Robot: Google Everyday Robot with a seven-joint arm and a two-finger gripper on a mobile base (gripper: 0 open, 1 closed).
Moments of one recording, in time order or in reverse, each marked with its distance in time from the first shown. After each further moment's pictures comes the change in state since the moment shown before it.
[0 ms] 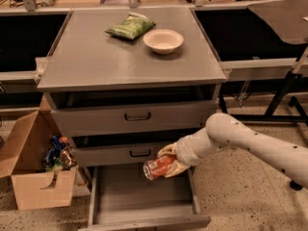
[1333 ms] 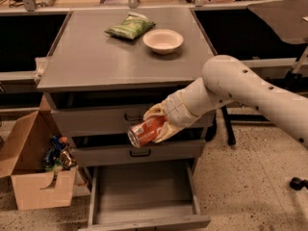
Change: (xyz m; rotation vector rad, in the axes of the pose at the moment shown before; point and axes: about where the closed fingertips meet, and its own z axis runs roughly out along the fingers) arm -0.148 -0.075 -0.119 0.062 0.052 -0.225
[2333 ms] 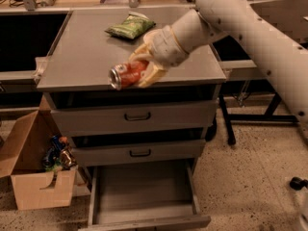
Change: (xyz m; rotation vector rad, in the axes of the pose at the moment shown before) arm -0.048 -0.144 -0.066 0.045 -0.139 0.029
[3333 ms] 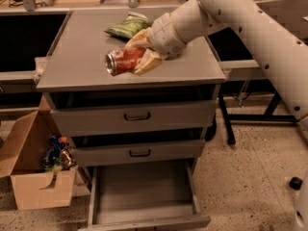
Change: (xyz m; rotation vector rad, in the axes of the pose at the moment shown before) arm -0.009 -0.034 -0.013 0.086 -0.013 0.003
